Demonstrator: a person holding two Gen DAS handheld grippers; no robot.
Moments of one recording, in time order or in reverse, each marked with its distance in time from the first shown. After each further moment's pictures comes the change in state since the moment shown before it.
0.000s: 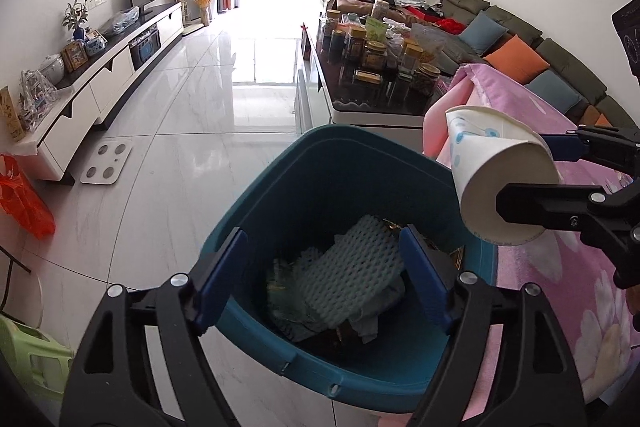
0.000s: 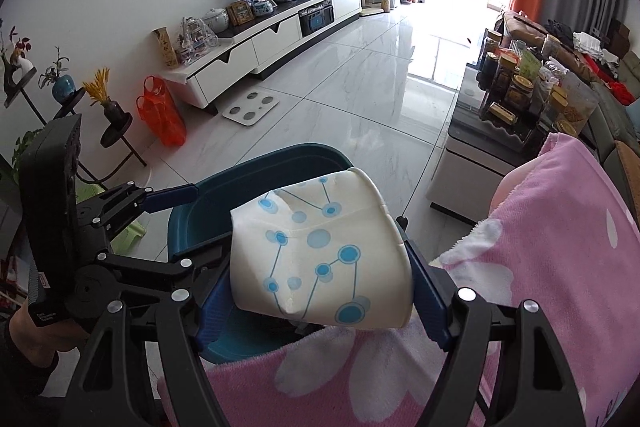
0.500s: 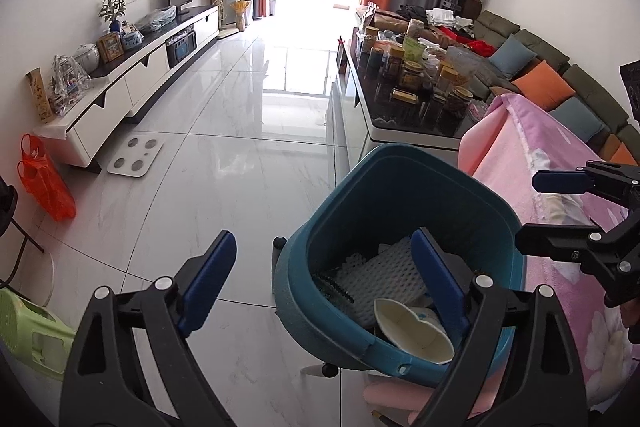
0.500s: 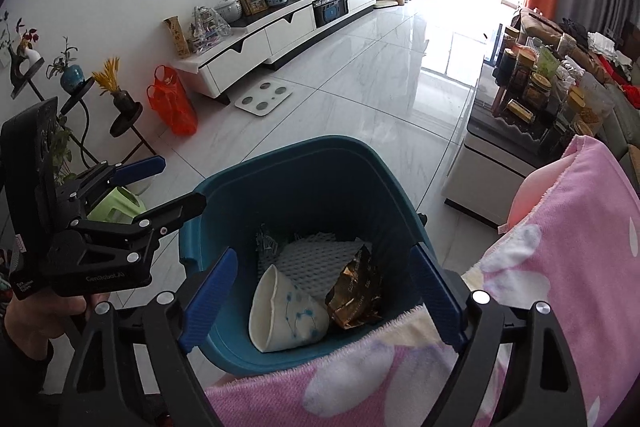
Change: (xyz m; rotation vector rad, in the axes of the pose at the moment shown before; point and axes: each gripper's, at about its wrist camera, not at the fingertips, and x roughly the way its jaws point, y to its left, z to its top) left arm -0.035 0.041 -0.011 -0.077 -0.056 0.073; right arm 0.010 0.015 0.002 -0.018 0.022 0.031
